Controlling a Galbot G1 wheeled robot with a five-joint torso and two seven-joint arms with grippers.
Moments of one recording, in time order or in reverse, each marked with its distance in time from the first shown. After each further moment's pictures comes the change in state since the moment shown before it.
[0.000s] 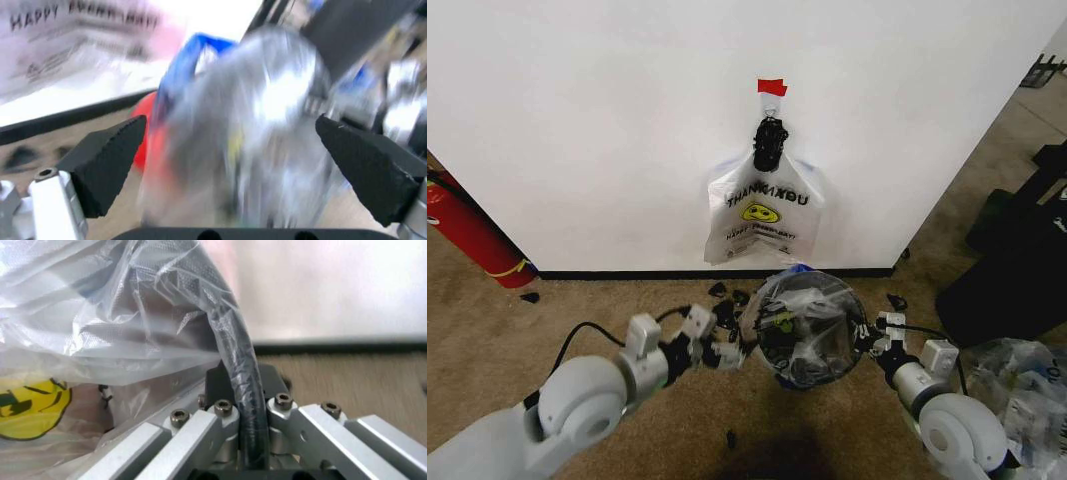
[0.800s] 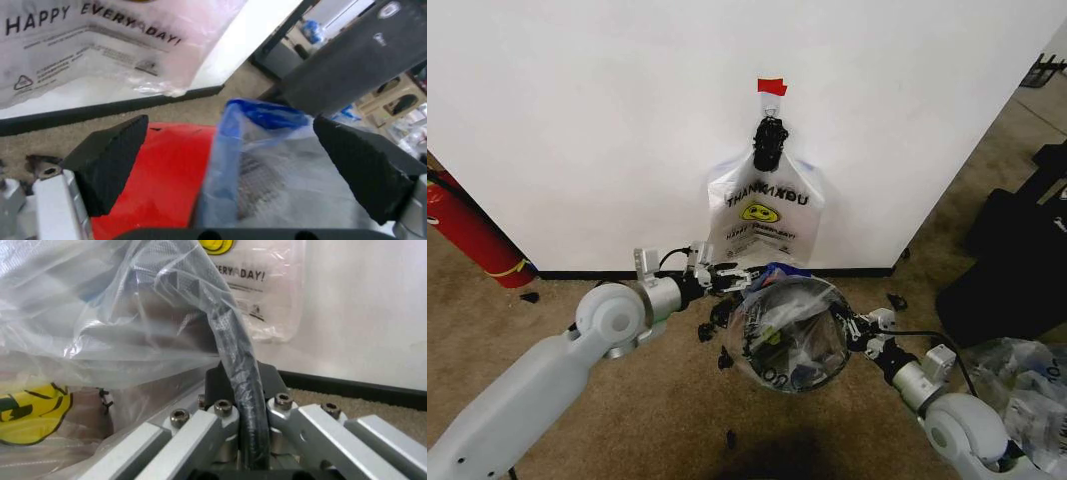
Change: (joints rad) left arm -0.271 -0.131 0.082 0.289 -0.172 0.110 0.034; right arm 0.034 -0.071 -0.044 -0.068 0.003 0.126 -0.177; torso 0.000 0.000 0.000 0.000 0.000
